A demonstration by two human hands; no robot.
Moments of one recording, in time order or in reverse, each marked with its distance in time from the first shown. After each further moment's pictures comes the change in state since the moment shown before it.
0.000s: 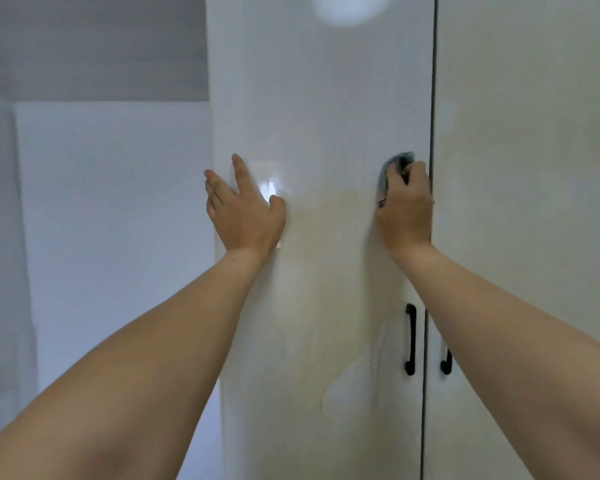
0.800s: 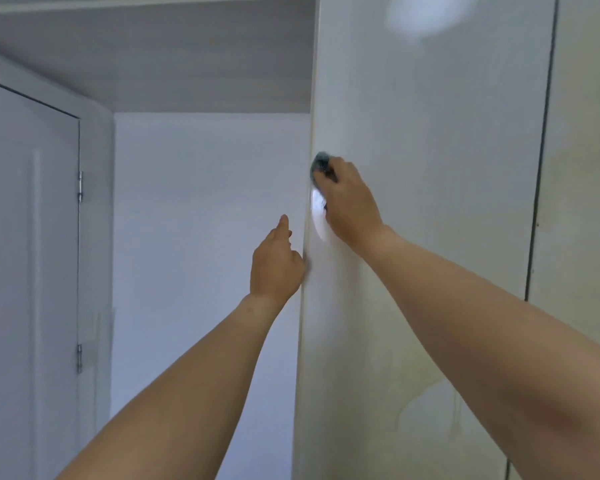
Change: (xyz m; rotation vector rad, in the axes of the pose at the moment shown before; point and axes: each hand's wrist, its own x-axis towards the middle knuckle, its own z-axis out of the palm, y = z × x) left_hand -0.018 -0.119 -0.058 -0.250 -0.213 -0.010; right_hand 0.007 -0.203 0.066 0.119 -0.257 -0.486
